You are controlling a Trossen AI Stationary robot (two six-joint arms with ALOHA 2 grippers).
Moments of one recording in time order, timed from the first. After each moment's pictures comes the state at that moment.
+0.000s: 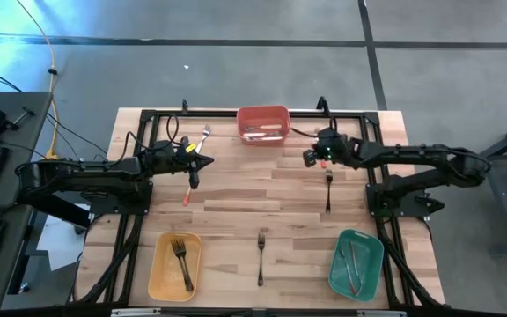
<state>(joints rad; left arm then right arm) 0.39 0.91 0.19 0.39 0.06 -0.04 -0.40 1.20 0.57 -0.18 0.36 0.56</state>
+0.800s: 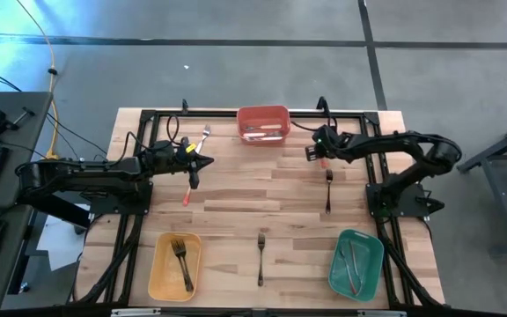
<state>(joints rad) 0.39 0.91 0.19 0.39 0.07 -0.05 -0.60 1.48 0.57 -0.18 0.32 0.65</state>
